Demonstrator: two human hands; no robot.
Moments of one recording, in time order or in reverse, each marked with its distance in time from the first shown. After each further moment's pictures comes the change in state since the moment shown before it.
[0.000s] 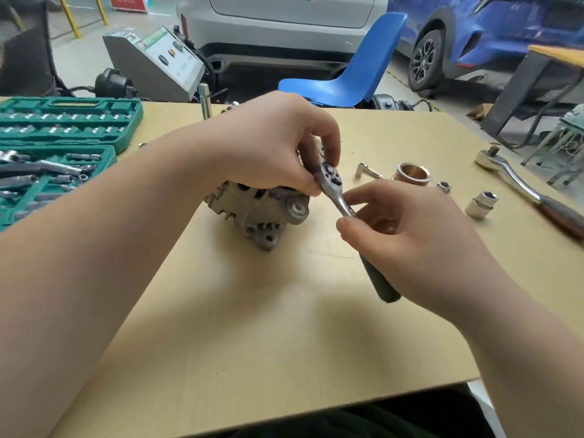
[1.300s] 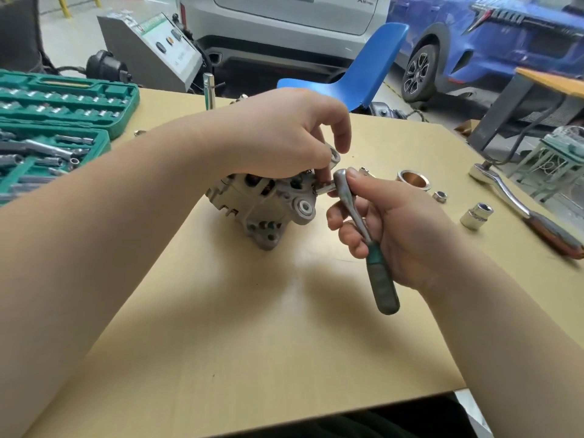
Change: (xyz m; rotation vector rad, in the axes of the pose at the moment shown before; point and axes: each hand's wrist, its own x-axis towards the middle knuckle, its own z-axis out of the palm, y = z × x) left_hand -0.009 0.013 -0.006 -0.083 -0.010 -0.077; right_hand 0.049 0.017 0.019 1.018 -0.337 0.408
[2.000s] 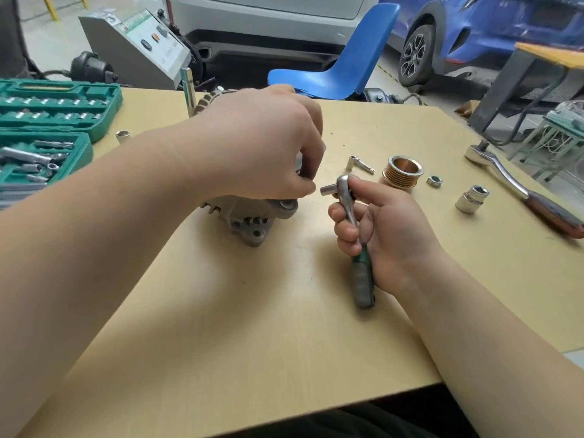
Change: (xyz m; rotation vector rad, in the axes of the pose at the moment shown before) left_hand 0.001 -0.002 0.017 0.522 0.110 0.197; right_hand 0.005 0.025 -0.009 0.205 0.221 0.038
